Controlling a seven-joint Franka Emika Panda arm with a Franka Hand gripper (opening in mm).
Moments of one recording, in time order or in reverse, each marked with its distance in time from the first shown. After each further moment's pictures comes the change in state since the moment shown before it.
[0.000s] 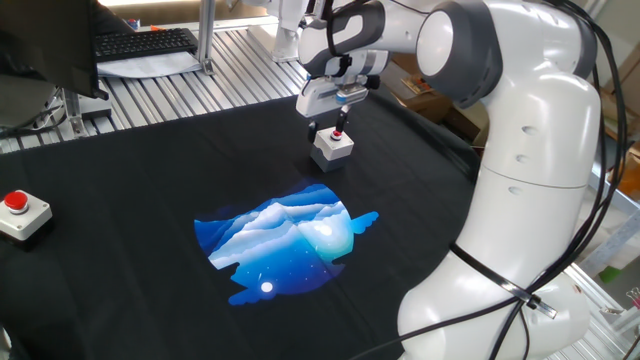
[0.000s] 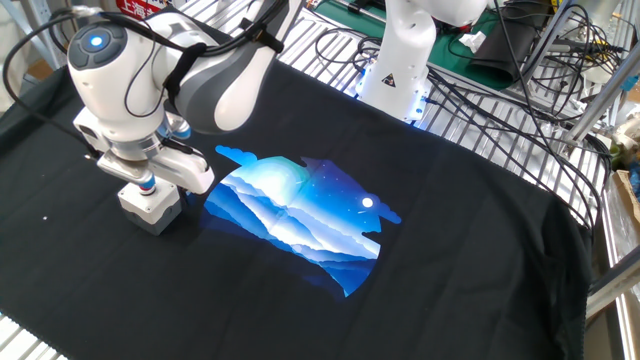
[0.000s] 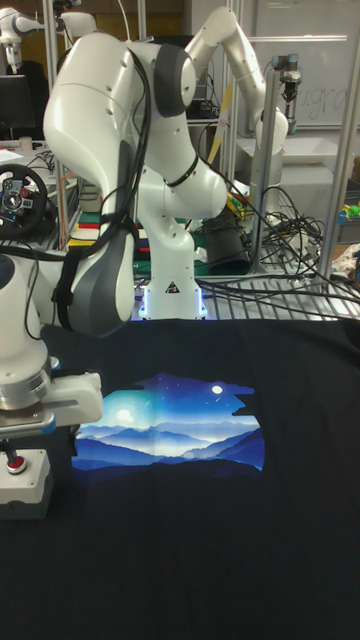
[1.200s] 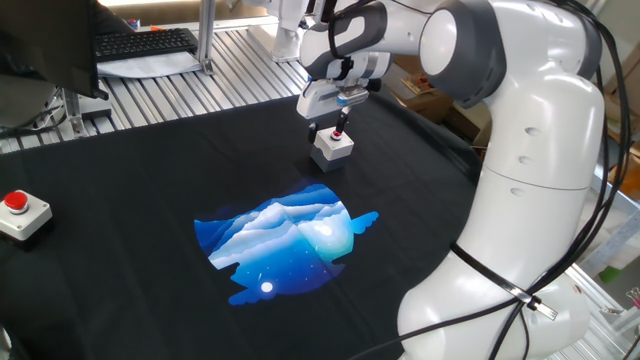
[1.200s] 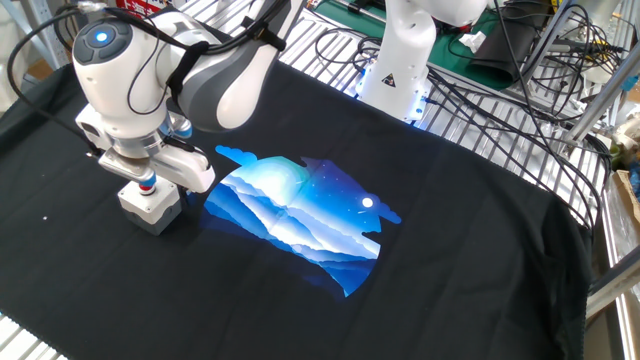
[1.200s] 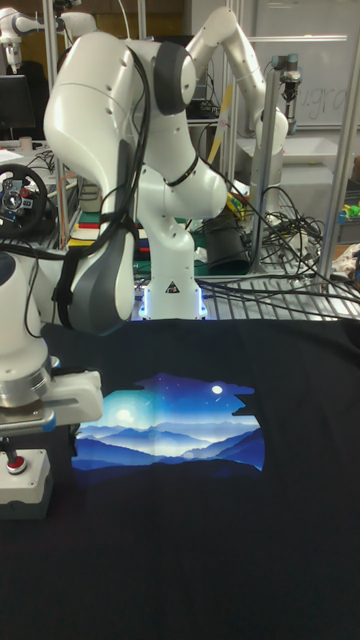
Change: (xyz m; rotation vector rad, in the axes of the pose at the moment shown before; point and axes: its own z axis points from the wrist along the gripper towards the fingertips) arm 0.001 0.001 0.001 -0.001 -0.024 0.000
